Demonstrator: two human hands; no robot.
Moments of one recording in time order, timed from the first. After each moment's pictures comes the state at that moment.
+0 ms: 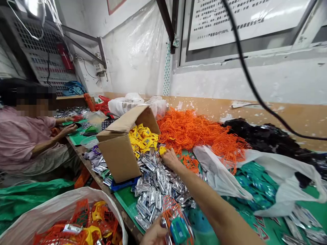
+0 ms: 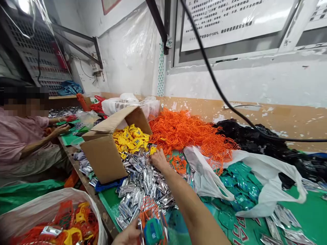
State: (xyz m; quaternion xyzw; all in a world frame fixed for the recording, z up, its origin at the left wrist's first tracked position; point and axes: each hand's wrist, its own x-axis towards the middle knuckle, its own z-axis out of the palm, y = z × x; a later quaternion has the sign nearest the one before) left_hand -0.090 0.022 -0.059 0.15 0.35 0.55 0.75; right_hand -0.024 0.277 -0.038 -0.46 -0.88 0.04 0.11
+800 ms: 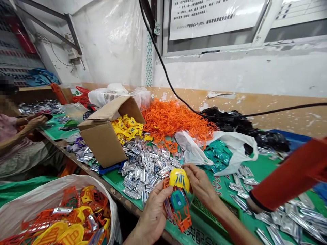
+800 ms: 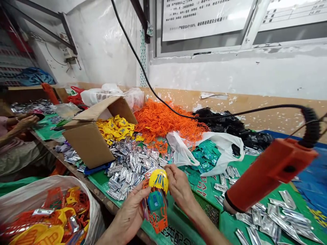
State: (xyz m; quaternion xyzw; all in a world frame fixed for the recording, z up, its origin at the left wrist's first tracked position) left_hand -0.018 -0.005 -0.003 0.18 0.35 0.56 0.73; right_hand 0.126 0.049 0.006 -0.55 -0.61 0.41 0.40
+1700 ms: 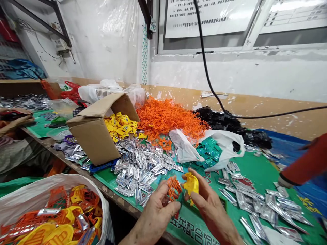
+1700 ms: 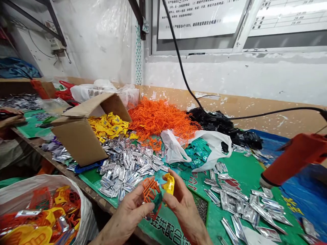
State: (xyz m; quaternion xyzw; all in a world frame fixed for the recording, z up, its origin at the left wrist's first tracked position) left_hand -0.018 -0.023 0.007 0.49 0.36 0.45 0.65; right_hand 0.149 -0.020 -0.005 -0.43 -0.41 0.59 0.54
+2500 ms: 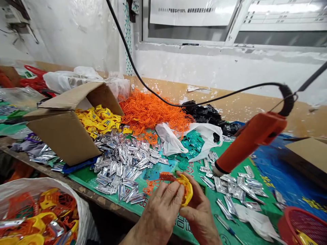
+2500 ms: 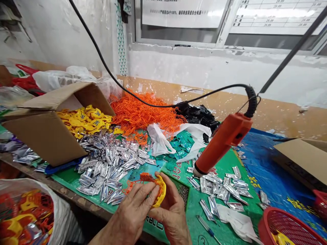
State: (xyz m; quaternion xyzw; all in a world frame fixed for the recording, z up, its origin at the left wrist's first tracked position) left_hand 0.008 -0.028 -0.013 0.89 0.27 0.36 0.00; right_hand 0.149 -0.050 -0.026 -0.33 -0.33 0.59 0.66
